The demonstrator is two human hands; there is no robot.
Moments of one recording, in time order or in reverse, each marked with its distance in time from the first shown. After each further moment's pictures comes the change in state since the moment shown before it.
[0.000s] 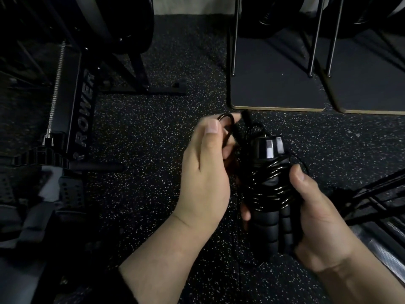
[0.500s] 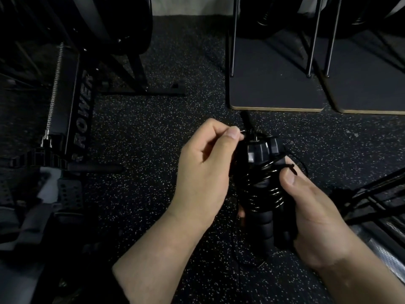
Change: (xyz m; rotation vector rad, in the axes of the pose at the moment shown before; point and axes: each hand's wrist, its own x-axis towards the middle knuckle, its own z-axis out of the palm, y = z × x) left_hand 0.003 0.003 -0.004 0.064 -0.063 -0.017; right_hand 0.000 -0.003 0.000 -0.099 0.050 -0.050
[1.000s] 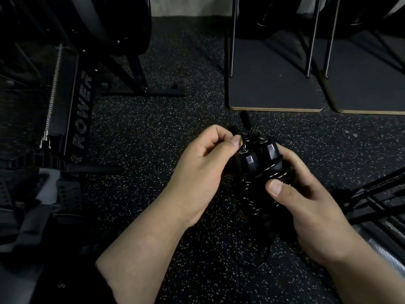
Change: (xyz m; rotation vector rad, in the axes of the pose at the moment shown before) left_hand 0.006 0.002 -0.015 -0.091 -0.244 -0.266; right_hand -0.001 -0.004 -0.007 -0.292 0.005 -0.202
